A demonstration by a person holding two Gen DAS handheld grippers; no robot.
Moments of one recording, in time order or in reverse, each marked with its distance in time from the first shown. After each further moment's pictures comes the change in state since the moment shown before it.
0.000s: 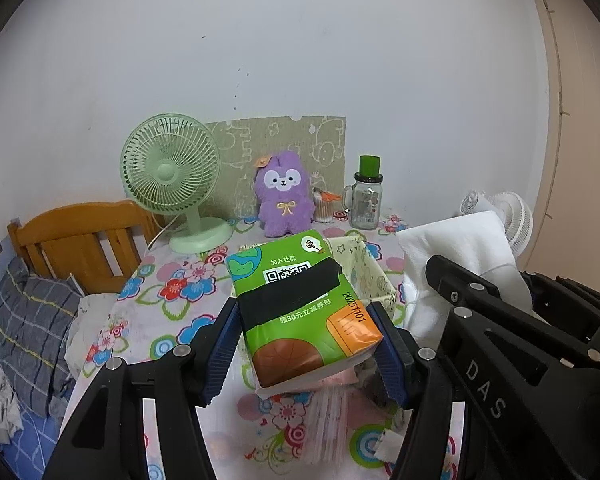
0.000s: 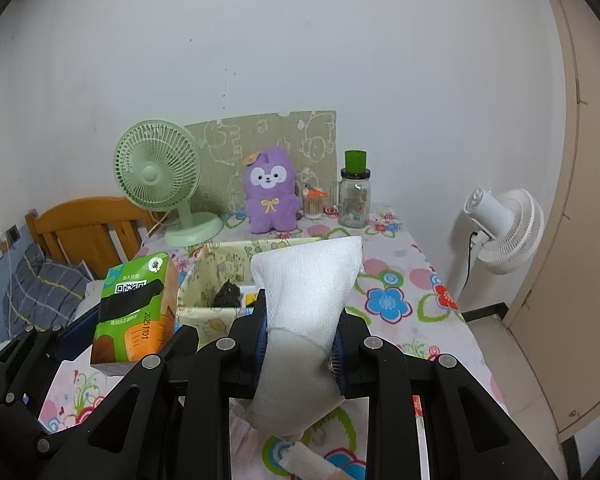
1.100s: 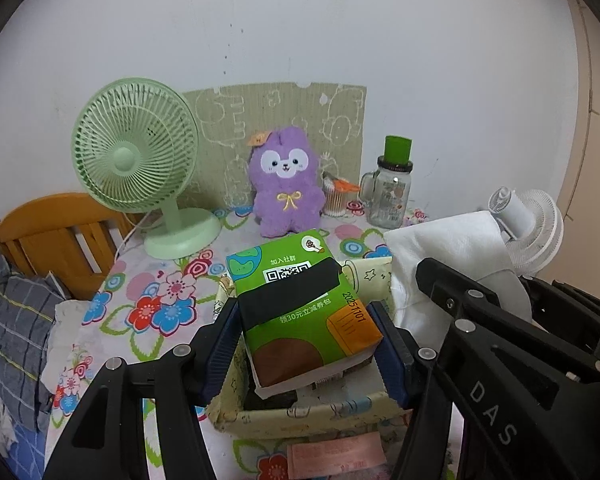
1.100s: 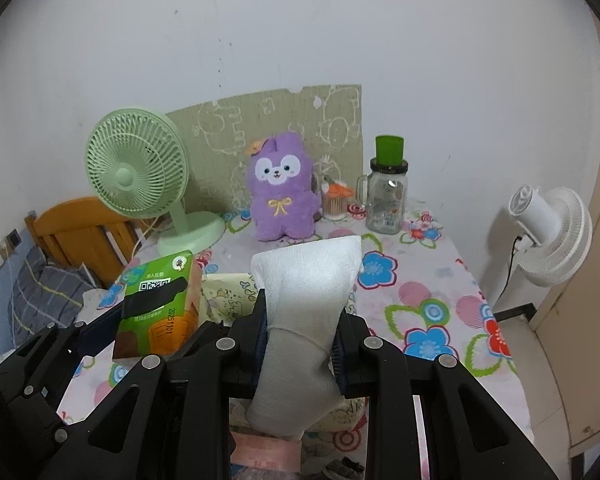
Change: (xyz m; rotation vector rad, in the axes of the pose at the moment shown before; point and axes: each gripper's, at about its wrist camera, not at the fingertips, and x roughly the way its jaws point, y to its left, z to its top) left arm 0.133 0.018 0.047 -0.021 0.106 -0.011; right arm 0.134 -0.001 0.051 0.005 0.096 0.069
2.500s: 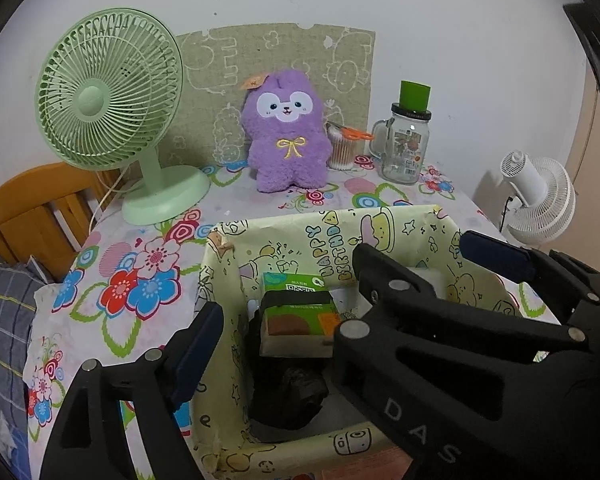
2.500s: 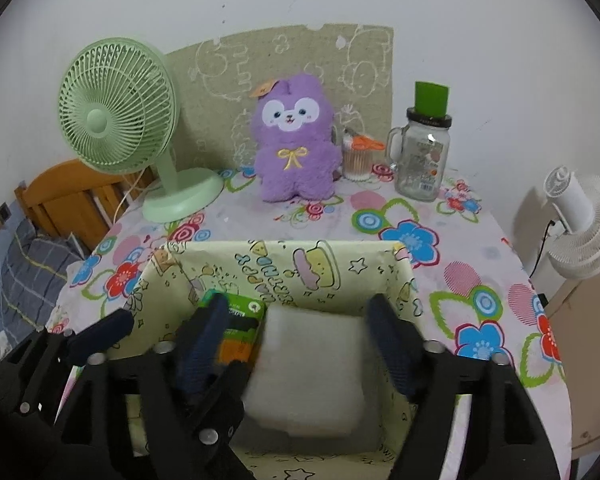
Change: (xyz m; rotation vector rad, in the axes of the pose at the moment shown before) left arm 0.063 0.022 -0.019 0.017 0.112 -0.034; right arm 0.086 0.020 -0.012 -0.039 0.100 0.005
